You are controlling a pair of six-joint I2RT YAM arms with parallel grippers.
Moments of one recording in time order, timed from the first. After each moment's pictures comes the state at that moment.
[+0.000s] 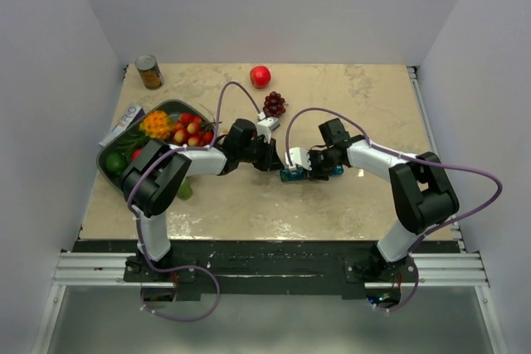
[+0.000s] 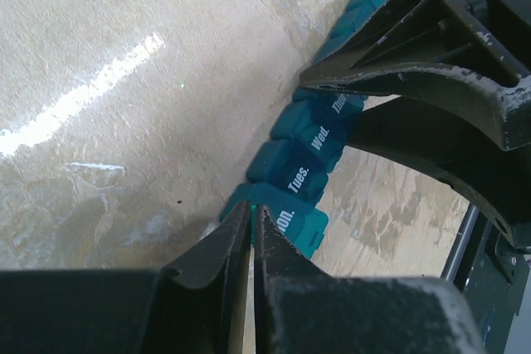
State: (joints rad) left arm -0.61 1.89 0.97 0.30 0.52 -0.37; right arm 0.40 1.66 0.93 -0.42 -0.46 -1.22
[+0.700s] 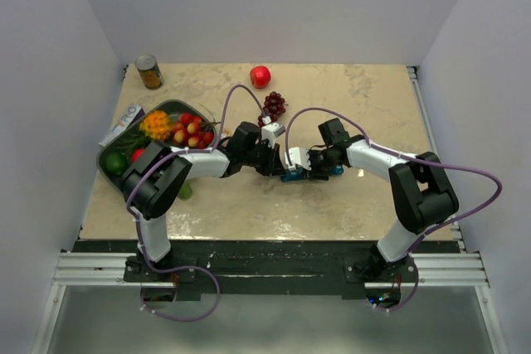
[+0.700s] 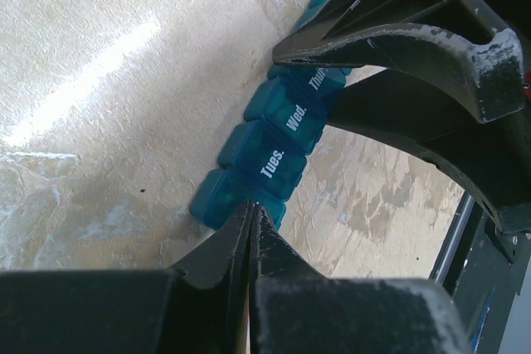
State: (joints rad) left arm -0.65 1.87 0.97 0.24 0.51 -0.33; right arm 0.41 1.67 0.93 -0.42 -0.45 -1.21
